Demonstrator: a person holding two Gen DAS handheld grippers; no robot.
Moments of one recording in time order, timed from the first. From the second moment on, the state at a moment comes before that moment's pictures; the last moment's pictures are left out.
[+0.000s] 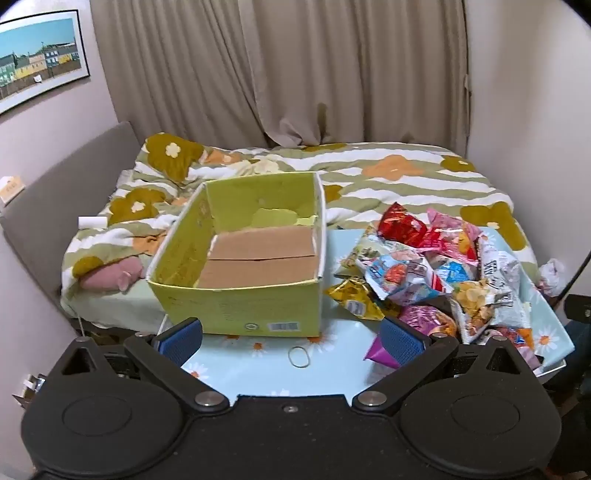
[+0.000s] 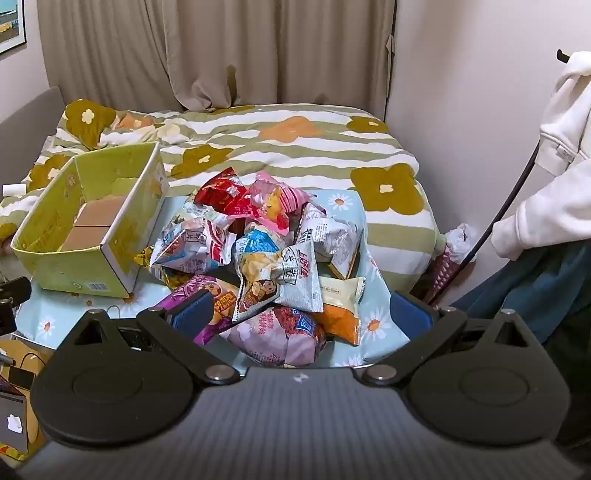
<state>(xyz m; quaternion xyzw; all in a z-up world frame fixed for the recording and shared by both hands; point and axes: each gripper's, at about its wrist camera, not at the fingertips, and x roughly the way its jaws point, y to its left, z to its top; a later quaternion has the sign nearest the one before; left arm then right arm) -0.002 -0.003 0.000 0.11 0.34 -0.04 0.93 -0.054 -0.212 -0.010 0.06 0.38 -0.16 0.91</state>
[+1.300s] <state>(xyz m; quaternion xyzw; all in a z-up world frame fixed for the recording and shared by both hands) 0.009 -0.007 0.001 0.09 0.35 -0.07 0.93 -0.048 -0.210 -0.011 0.05 0.37 -0.16 0.91</state>
